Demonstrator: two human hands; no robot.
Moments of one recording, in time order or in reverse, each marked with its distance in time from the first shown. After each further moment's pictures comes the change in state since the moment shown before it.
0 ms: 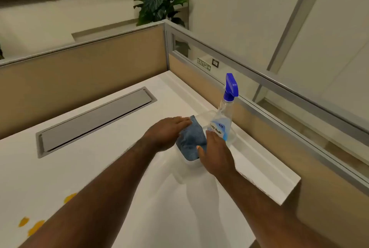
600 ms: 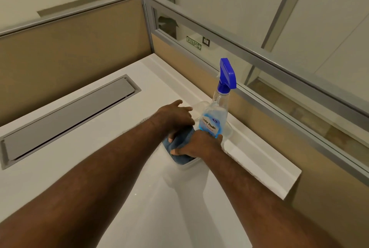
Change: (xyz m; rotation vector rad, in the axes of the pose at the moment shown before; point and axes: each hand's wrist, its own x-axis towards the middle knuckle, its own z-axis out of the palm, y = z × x) left_hand 0.113 -0.008 0.023 0.556 -0.595 0.220; right_hand 0.061 -0.011 -0.002 -0.274 -0.421 0.118
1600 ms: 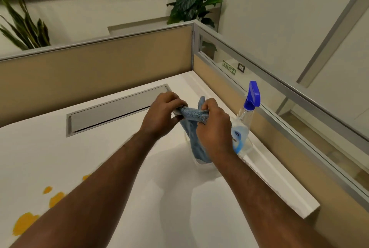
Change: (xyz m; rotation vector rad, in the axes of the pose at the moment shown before) left_hand -0.148 0.011 0.029 -0.606 1.184 -0.527; right_hand -0.091 -0.043 -0.050 0.498 0.718 -0.410
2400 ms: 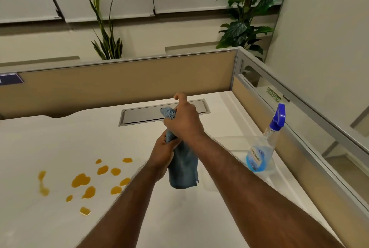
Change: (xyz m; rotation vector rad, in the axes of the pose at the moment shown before) left_hand -0.108 0.069 -0.050 -0.903 0.254 -0.986; right_hand -0.022 -0.107 0.016 0.296 -0.380 -0.317
